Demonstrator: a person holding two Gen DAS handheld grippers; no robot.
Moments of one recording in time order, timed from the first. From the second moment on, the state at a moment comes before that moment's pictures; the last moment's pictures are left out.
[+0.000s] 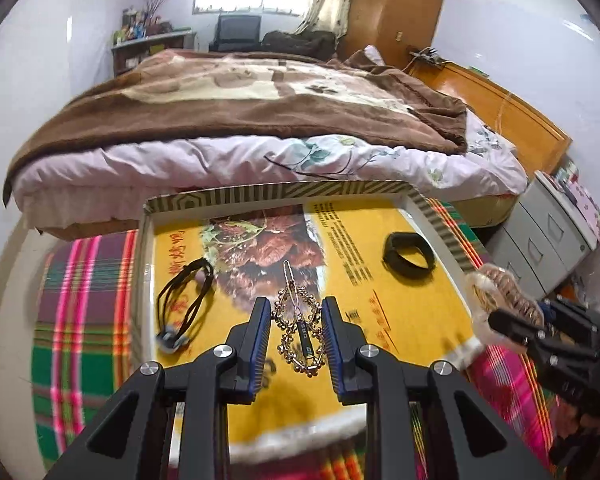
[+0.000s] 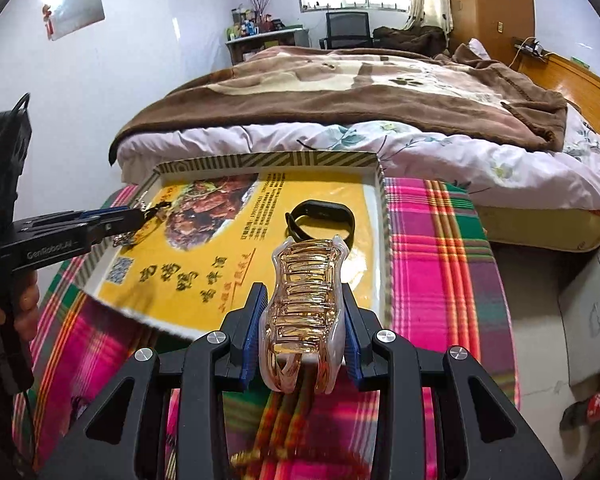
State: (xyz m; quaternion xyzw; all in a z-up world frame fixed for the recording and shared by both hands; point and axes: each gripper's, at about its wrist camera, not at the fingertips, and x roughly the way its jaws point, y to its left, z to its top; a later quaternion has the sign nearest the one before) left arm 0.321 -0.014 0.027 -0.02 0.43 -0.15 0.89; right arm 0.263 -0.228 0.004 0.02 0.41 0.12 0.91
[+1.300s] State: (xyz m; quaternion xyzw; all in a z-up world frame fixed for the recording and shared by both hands) left arm 0.374 -0.039 -0.026 -0.02 0.49 -0.14 0.86; right arm 0.296 -0.223 -0.023 0.03 0.43 0.11 0.90
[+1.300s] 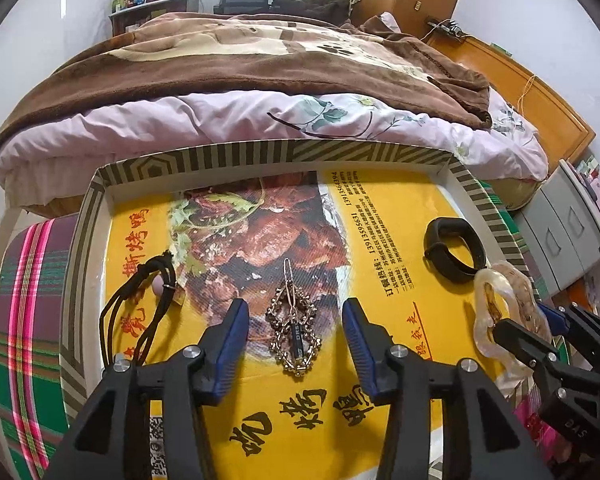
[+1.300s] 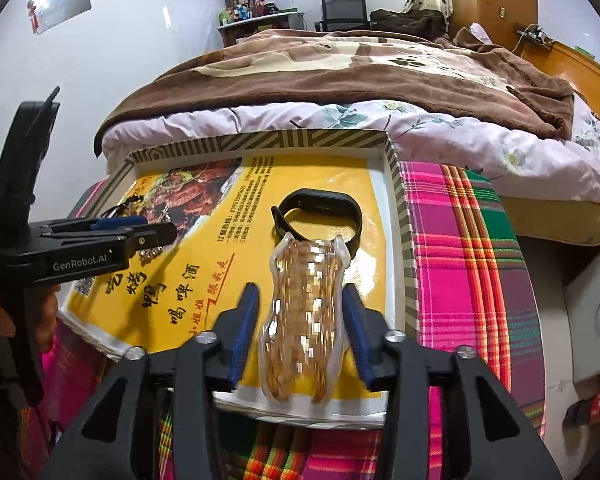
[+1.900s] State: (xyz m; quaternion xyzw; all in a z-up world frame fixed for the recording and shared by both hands) left arm 0.310 -0.031 0.025 -0.02 0.46 -0.15 0.88; right arm 0.259 -0.226 0.010 0.05 0.40 0.12 0.91
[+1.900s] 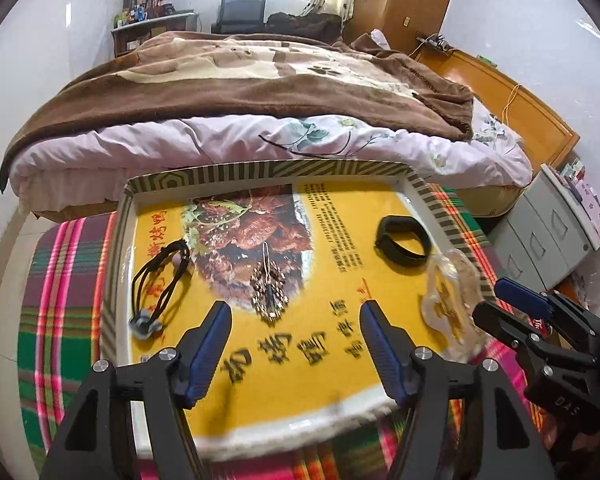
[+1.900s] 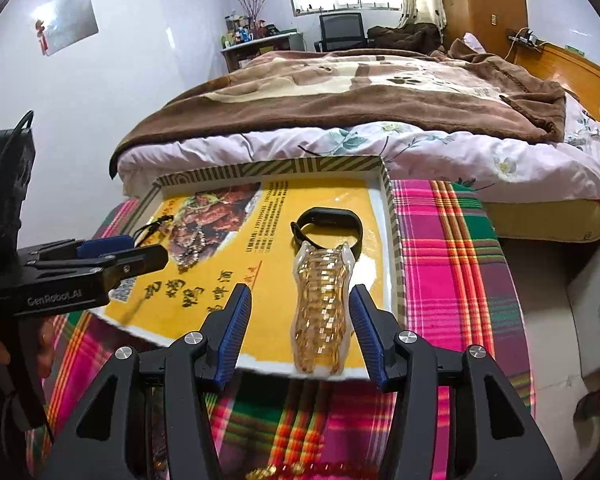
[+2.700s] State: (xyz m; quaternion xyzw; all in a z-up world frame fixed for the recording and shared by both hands) left arm 0.147 0.030 0.057 -0.06 0.42 -0.11 0.90; right arm 0.138 -0.254 0.035 0.09 0.36 0.13 0.92
